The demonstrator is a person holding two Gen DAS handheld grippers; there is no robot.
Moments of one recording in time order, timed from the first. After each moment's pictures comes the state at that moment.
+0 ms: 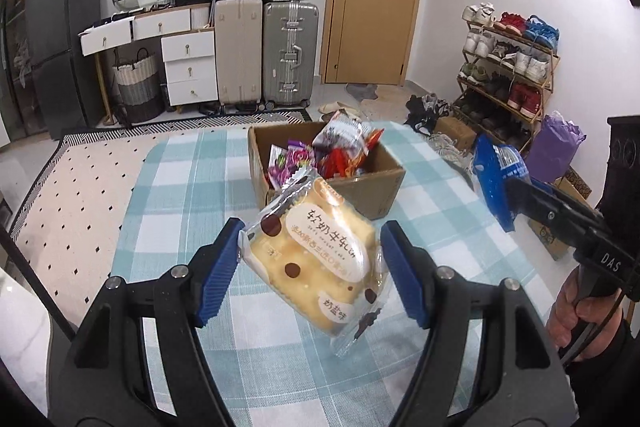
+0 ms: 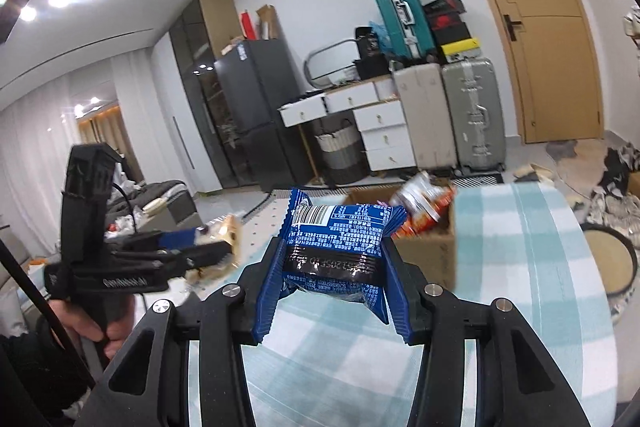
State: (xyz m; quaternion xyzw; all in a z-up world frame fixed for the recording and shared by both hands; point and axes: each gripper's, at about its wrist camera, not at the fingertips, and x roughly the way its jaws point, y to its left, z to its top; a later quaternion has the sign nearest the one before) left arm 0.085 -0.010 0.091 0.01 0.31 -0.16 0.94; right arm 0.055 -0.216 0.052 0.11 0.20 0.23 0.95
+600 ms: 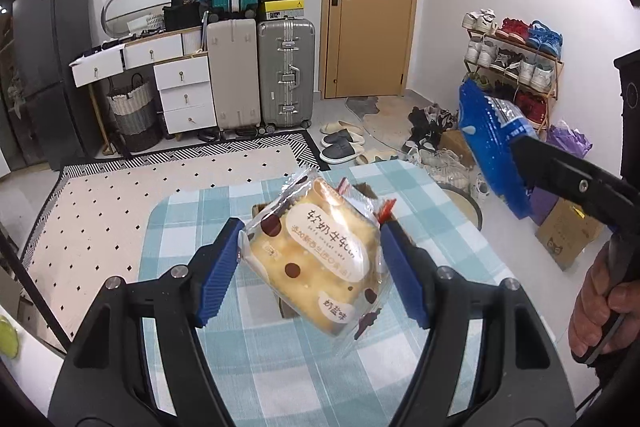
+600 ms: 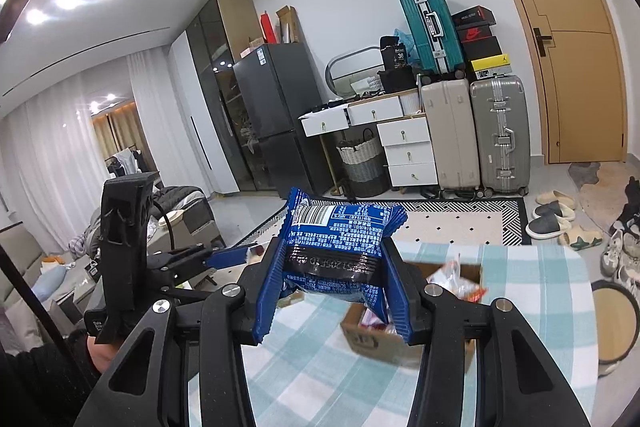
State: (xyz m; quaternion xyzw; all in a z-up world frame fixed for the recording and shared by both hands) left arm 0.158 -0.028 0.194 0.03 0.30 -0.16 0.94; right arm 0.139 -0.192 0.175 0.09 0.20 0.26 0.94
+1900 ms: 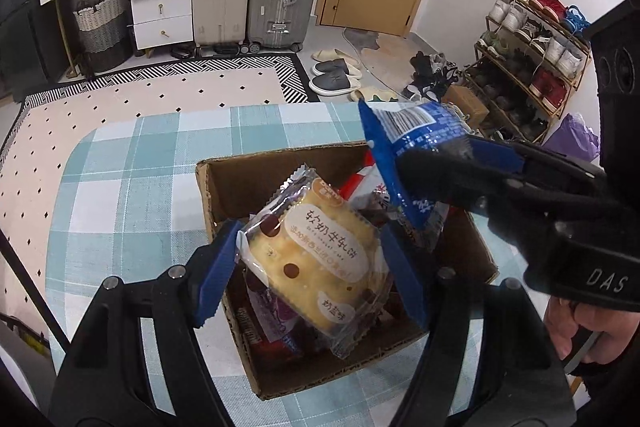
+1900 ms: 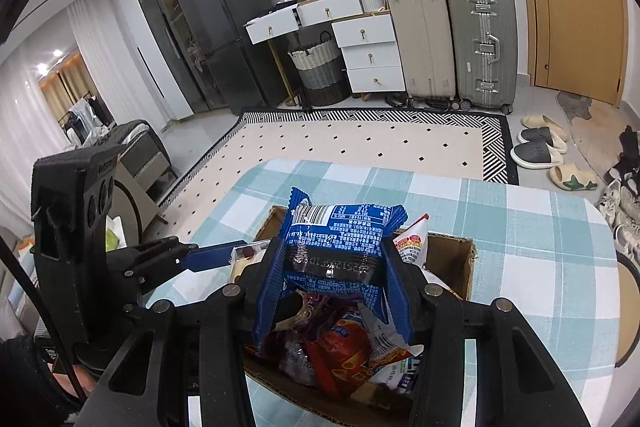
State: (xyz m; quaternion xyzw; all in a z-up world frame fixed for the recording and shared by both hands) left arm 0.387 -0.059 -0.001 -0.02 0.44 -0.18 0.88; right arm 0.370 -0.183 0.027 0.05 0.38 0.22 0.90
